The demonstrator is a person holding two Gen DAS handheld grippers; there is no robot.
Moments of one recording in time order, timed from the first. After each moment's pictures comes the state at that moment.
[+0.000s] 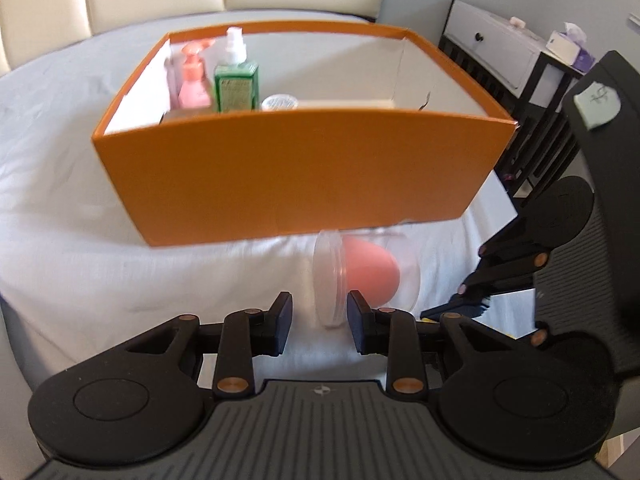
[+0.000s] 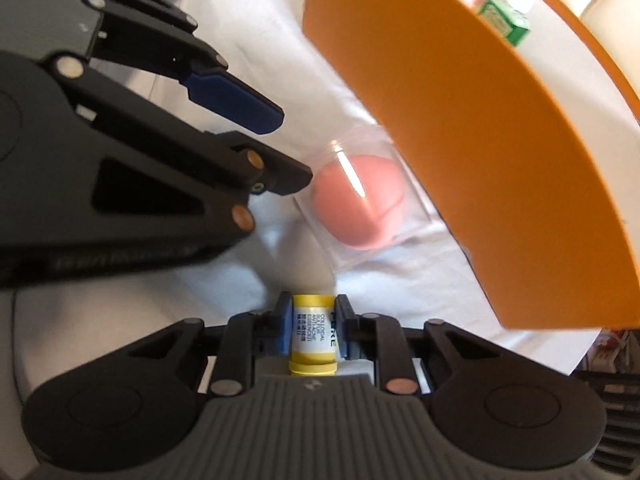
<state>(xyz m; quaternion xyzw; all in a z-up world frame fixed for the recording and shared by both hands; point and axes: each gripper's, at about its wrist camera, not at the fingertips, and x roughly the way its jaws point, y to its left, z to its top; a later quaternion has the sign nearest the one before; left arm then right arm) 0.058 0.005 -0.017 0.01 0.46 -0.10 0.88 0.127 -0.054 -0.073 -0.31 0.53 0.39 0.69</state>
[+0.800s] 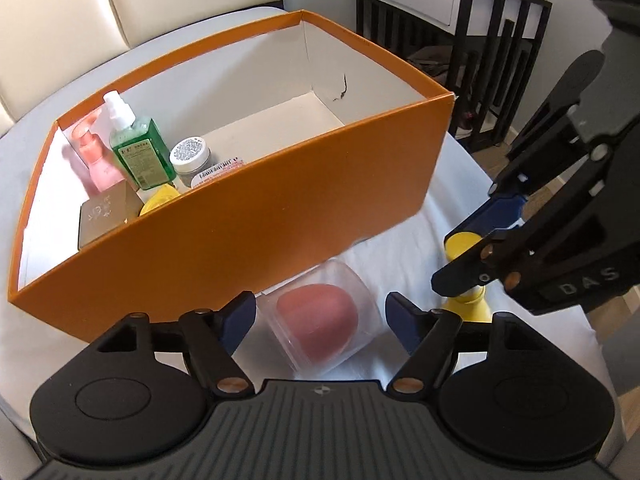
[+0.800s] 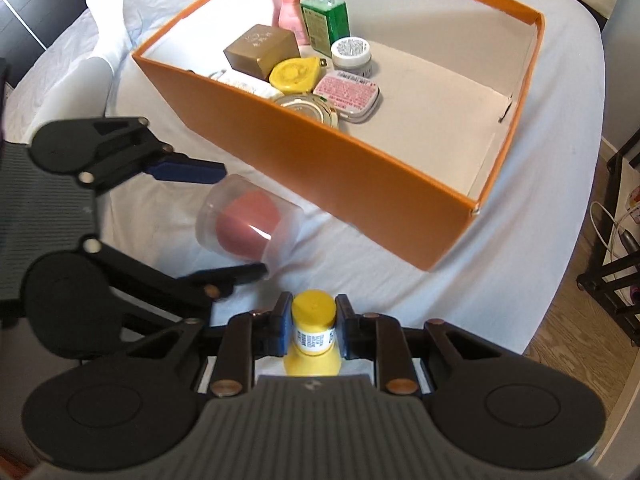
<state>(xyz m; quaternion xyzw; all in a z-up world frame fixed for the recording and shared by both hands) 0.103 -0.053 -0.022 0.15 0.47 -0.18 0.85 0.188 -0.146 -0.025 -0.10 0.59 0.32 0.73</state>
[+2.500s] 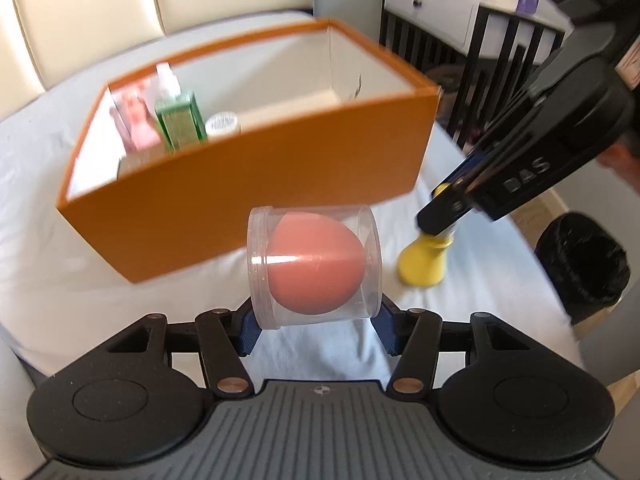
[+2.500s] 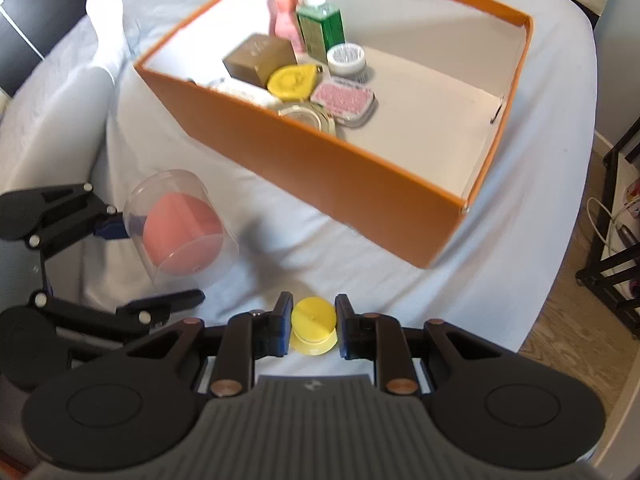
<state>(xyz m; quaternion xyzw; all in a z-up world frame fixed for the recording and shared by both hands) 0.041 -0.019 0.003 0.09 0.46 -0.15 0.87 0.185 -0.150 -0.012 -0.08 0.59 0.32 0.74</state>
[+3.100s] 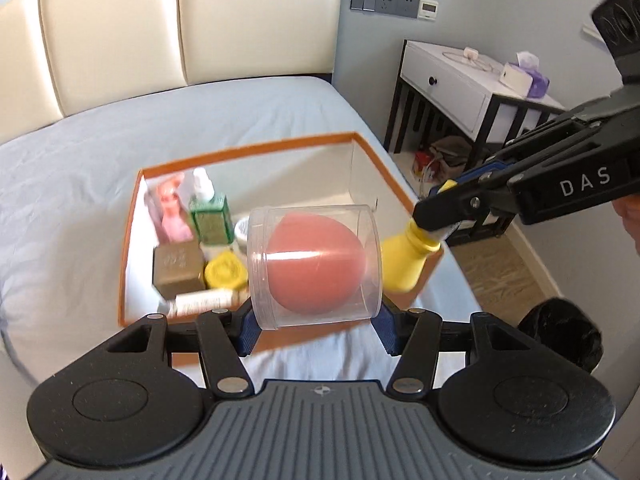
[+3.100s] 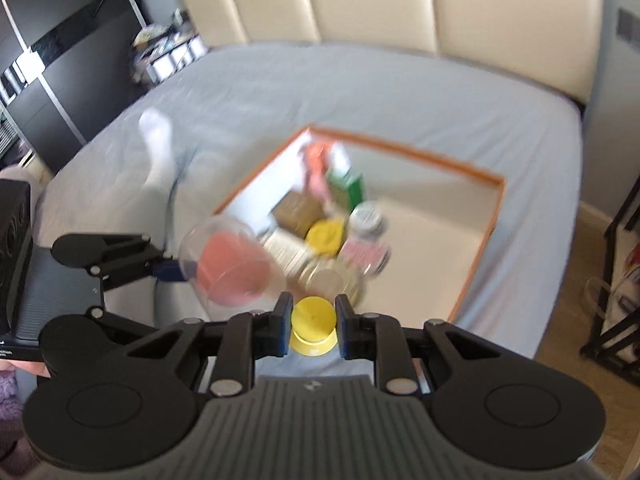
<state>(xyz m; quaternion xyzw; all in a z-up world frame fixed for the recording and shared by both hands) 0.096 -0.010 0.086 0.04 0.42 -0.15 0.89 0.201 -0.167 0.107 -0.02 0.46 0.34 0.82</state>
